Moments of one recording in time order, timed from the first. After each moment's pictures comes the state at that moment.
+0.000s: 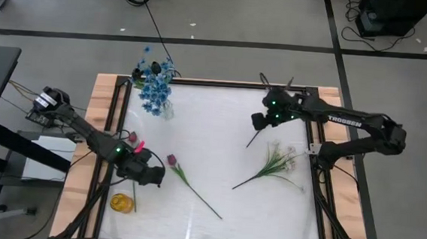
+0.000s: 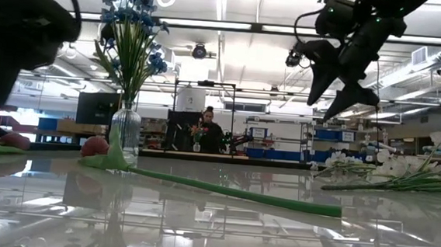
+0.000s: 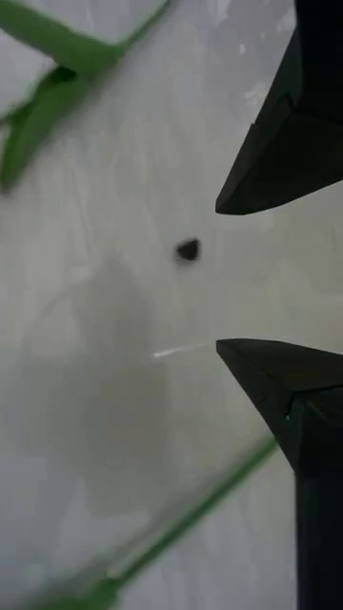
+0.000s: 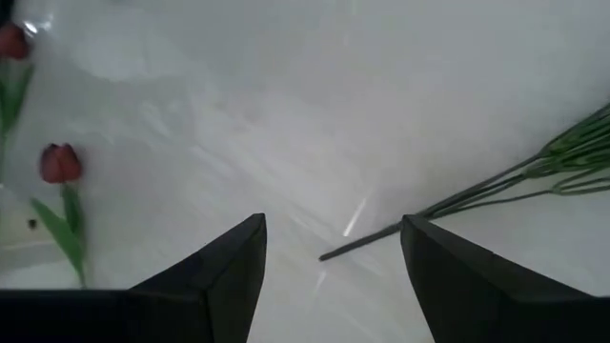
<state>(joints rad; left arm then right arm) -0.54 1.19 0.67 -0.69 -0.05 -1.95 -0.45 1.23 0.88 -0.65 -0.13 0.76</state>
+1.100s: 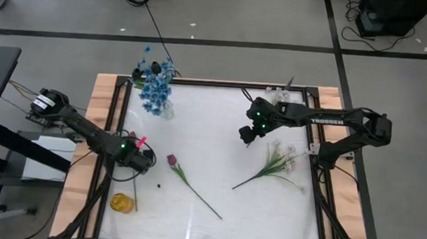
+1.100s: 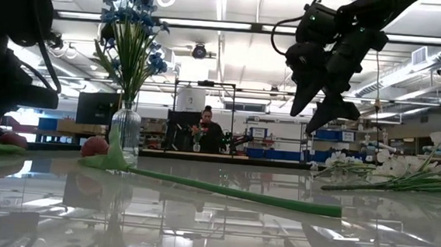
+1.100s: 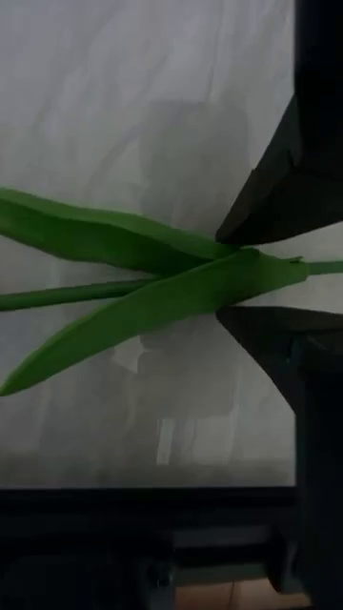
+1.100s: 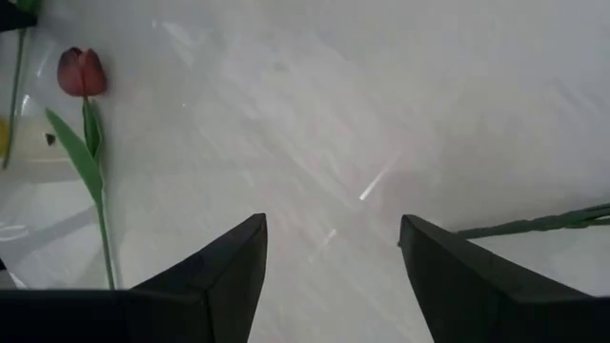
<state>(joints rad) -0.42 1.19 0.50 -0.94 -0.05 -2.14 -0.32 1.41 0.88 -0.50 -0.24 0.73</state>
